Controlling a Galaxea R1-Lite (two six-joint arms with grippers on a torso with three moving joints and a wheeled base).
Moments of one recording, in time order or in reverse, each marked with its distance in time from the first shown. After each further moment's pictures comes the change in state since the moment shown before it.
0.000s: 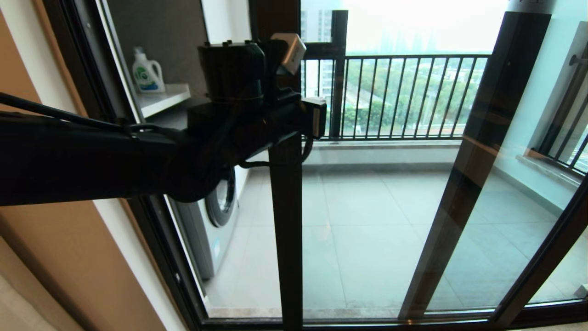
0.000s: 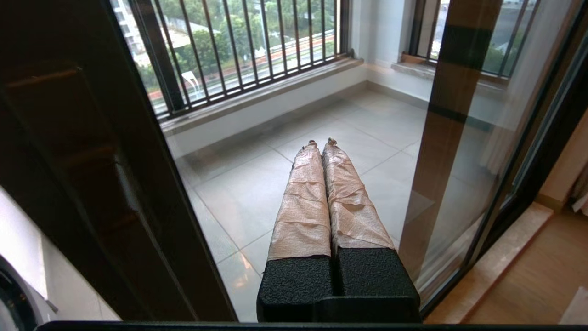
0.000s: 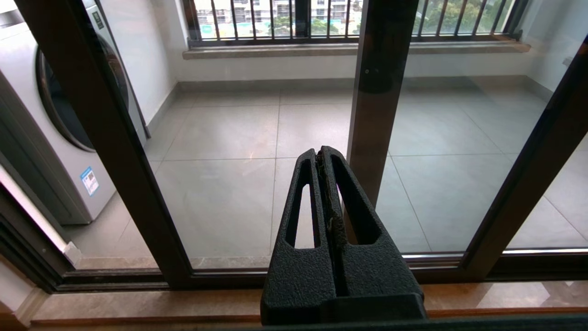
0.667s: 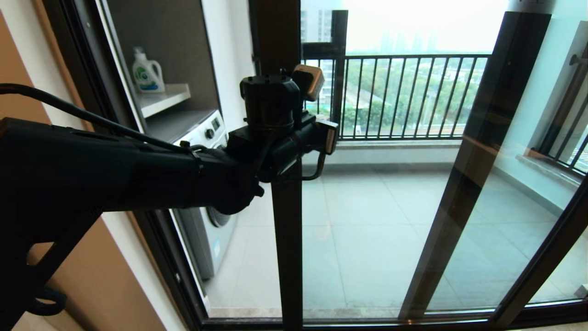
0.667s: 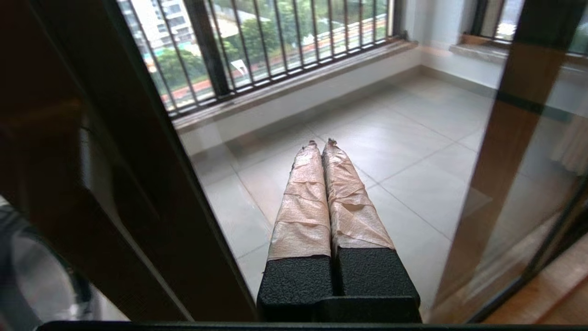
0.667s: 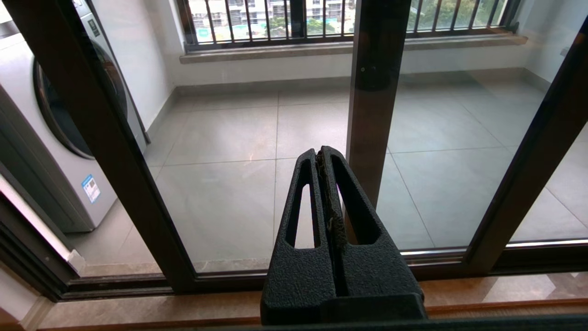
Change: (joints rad) left arm -0.024 0.123 -0.057 -0.040 0.169 0.077; right arm 0.000 0.000 0.000 -0.001 -0.021 0.027
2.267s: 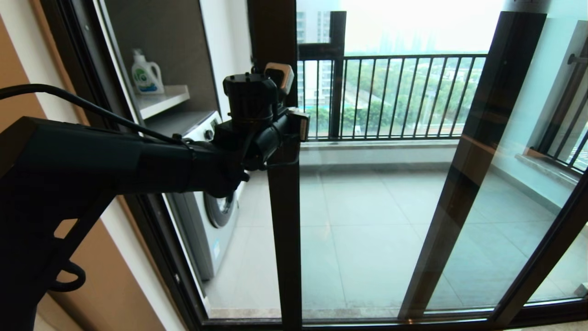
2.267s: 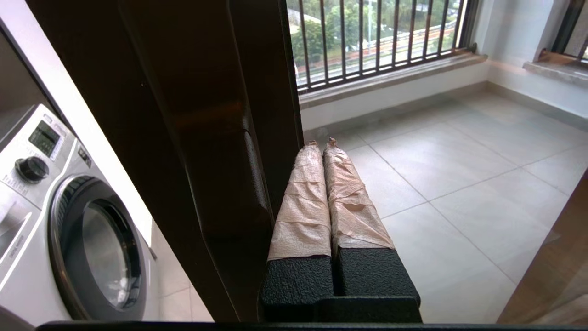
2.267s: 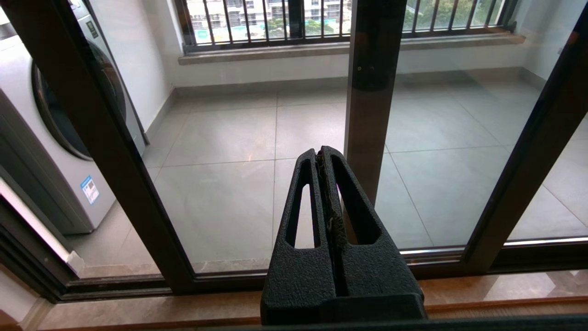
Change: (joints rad) left arm 0.168 0.042 -0.059 0.003 0.100 -0.035; right arm 0.000 0.000 0.000 0.000 0.000 0.000
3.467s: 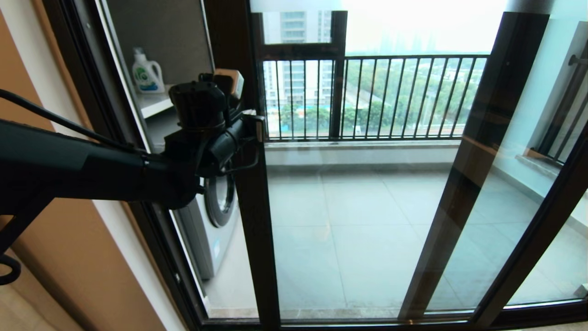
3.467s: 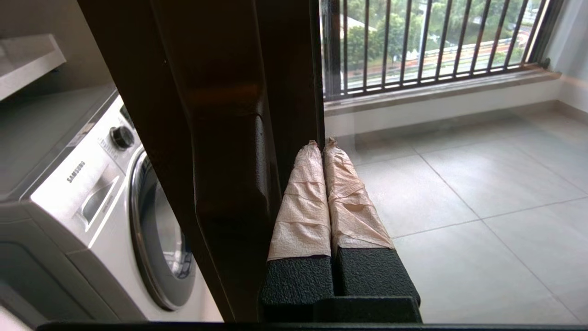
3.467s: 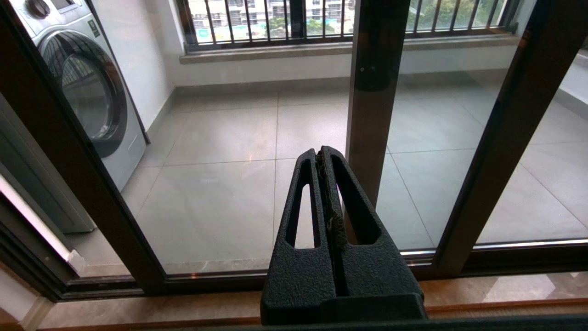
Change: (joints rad) left arm 0.111 -0.121 0.284 -0.183 -0.003 -0.002; right arm 0.000 0.000 0.000 0.000 0.000 0.000
